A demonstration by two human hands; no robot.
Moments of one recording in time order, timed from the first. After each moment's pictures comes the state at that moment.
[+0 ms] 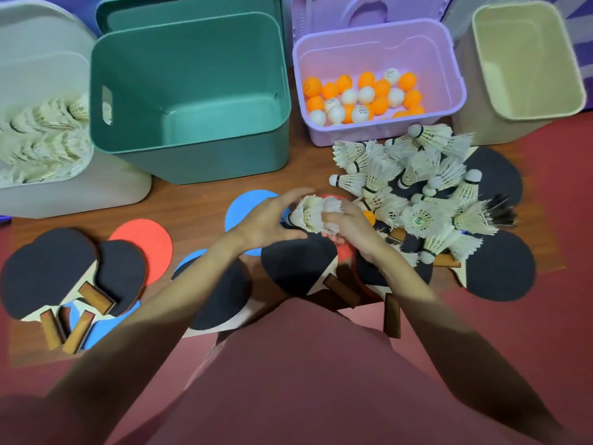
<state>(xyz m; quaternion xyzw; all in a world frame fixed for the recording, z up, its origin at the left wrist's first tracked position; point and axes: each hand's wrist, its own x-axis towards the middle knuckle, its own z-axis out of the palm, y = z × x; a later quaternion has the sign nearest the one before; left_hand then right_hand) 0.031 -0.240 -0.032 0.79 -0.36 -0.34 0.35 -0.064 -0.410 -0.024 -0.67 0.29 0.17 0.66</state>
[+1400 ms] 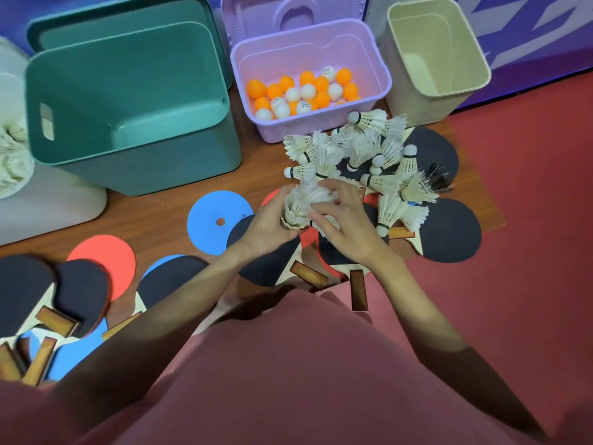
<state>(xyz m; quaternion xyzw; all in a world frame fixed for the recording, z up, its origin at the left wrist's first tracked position) -0.041 -0.297 -0.034 0.77 -0.32 -0.31 0.46 -0.150 -0.445 -0.014 -0.93 0.08 -0.08 0.35</state>
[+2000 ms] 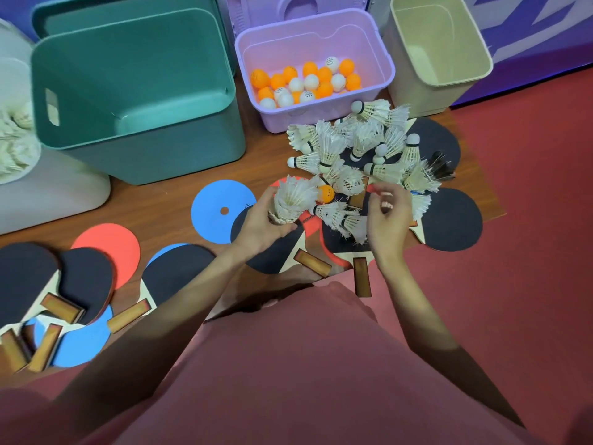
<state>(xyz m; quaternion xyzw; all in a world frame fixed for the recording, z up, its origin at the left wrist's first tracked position) -0.052 -0.268 -0.044 0.79 -0.23 -0.30 0.48 -0.179 -0.442 -0.017 -0.74 0.41 -0.28 0.45</state>
